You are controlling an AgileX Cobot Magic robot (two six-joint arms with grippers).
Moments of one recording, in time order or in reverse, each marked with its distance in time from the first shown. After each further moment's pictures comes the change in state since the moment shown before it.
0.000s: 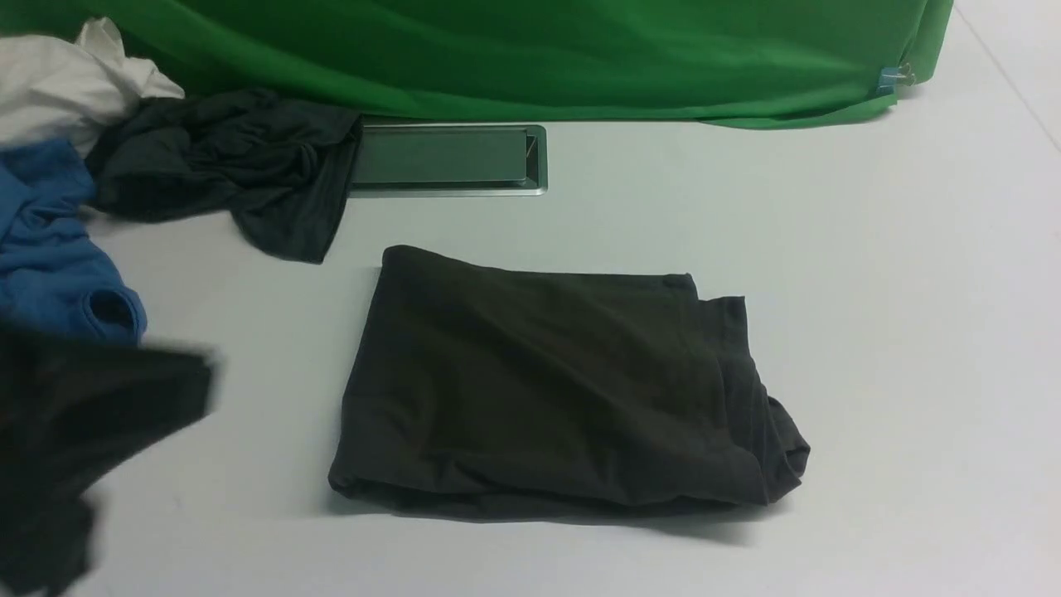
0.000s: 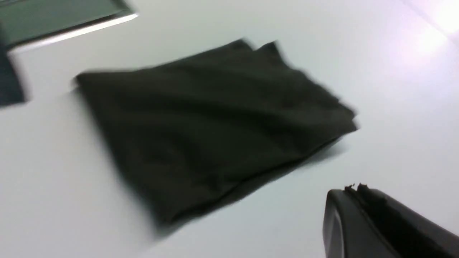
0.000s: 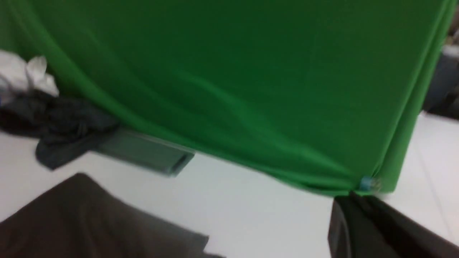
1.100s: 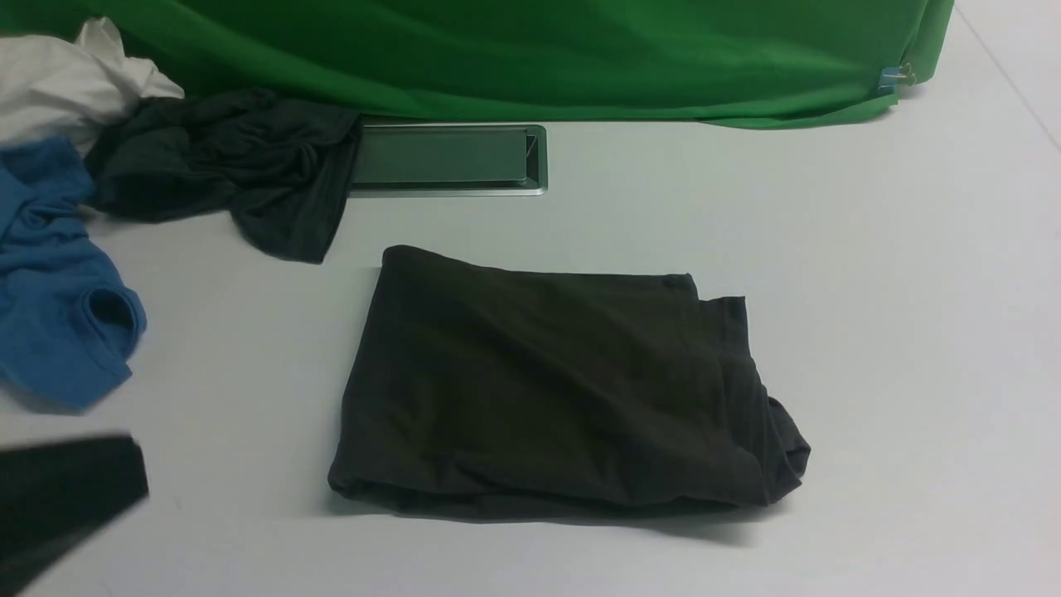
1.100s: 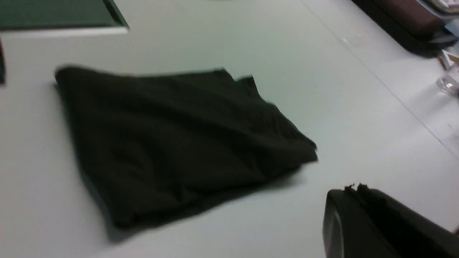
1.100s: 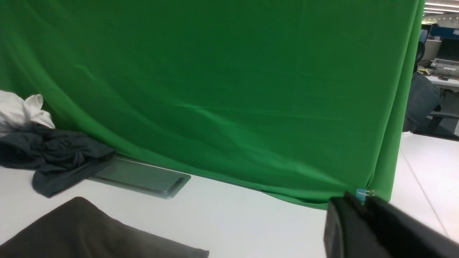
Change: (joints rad) right arm 0.000 -0.127 0.102 -0.003 -0.045 0.053; left arm 0.000 -0.231 0.149 -0.083 -0.160 -0.061
